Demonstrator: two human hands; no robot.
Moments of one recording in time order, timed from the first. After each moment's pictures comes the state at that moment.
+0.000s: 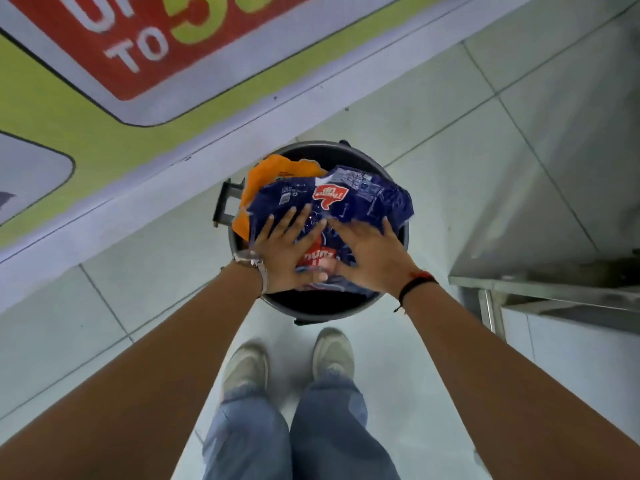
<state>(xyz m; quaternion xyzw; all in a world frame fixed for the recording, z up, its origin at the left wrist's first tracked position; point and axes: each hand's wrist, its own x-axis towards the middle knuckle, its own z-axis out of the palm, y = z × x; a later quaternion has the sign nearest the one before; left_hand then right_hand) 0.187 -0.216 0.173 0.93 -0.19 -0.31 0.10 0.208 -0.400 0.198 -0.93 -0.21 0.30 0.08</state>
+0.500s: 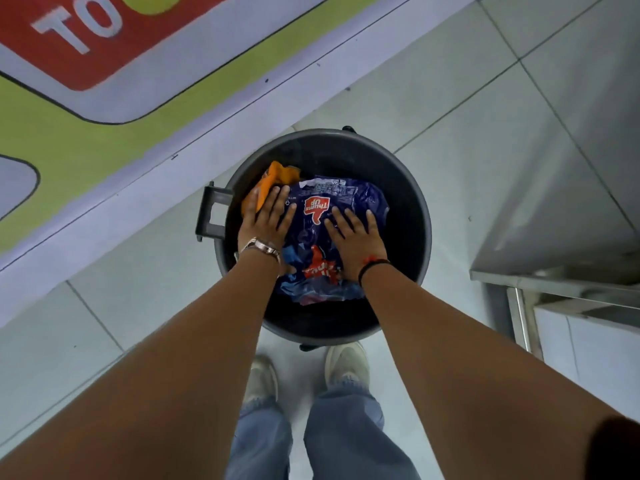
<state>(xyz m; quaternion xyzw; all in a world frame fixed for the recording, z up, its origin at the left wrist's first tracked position) 0.224 -0.218 0.110 0.91 -0.14 -0.33 -0.21 0.230 -0.377 0.100 -0.88 -0.21 0.40 -0.16</state>
